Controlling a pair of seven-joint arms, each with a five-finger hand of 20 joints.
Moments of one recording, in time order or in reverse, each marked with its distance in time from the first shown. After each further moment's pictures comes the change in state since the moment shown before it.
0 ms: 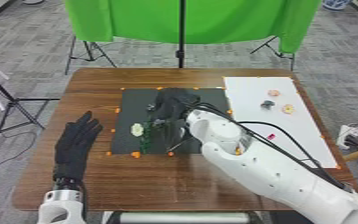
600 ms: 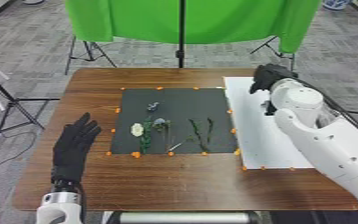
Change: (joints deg) left arm 1.0 -0.4 -0.8 -0.4 0.4 -0.2 -0.1; right arm -3.9 16.0 21.4 2.6 -2.9 -16.0 13.9
